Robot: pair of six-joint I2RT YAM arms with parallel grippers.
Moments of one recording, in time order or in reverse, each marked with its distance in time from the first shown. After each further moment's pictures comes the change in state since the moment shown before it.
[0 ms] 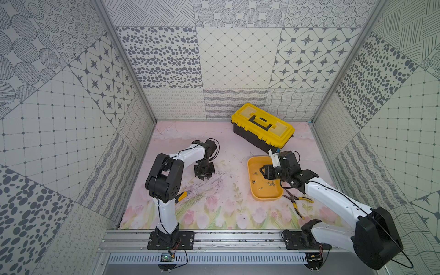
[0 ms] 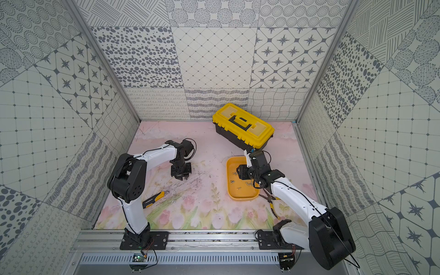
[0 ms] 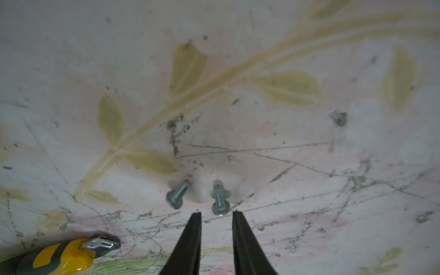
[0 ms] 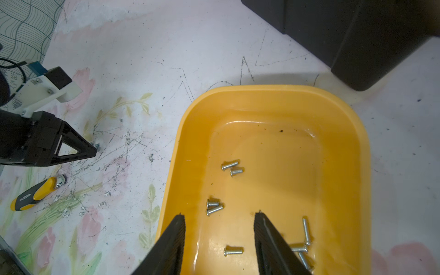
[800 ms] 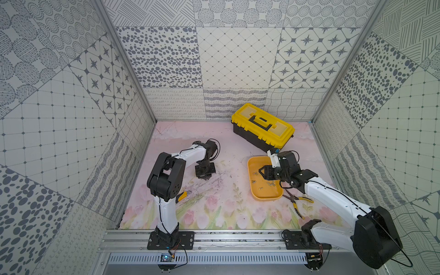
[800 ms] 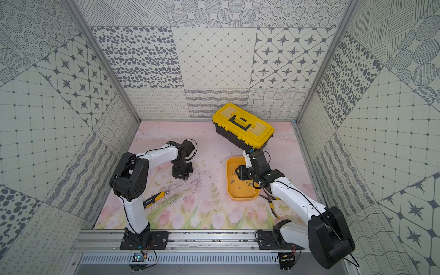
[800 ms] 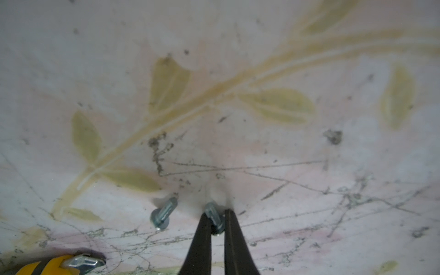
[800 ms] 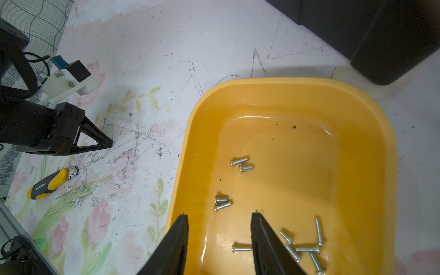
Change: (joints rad) left arm -0.004 0.013 -0.016 0.046 0.016 -0.015; right arm 0.000 0.007 0.000 0.000 -0.049 -0.001
